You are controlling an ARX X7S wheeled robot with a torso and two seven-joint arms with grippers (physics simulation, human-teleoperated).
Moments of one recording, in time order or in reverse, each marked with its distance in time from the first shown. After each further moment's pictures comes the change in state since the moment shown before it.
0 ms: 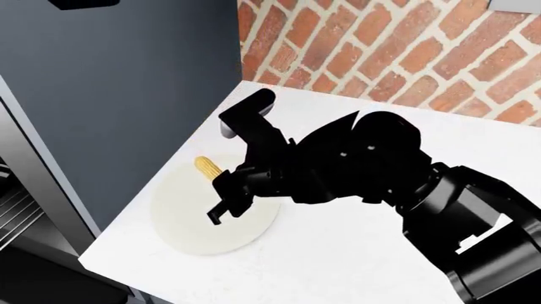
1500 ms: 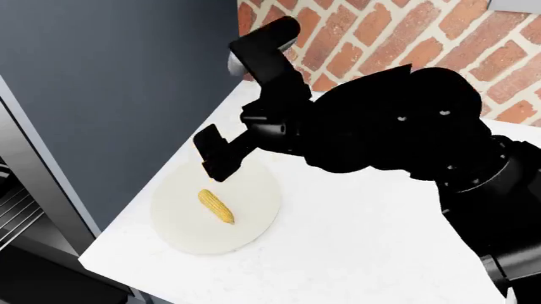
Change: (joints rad) left arm -0.074 0.008 0.038 -0.016 -0.036 -0.007 -0.030; right arm 0.104 0.080 0.131 -0.151 0.091 -0.031 0.130
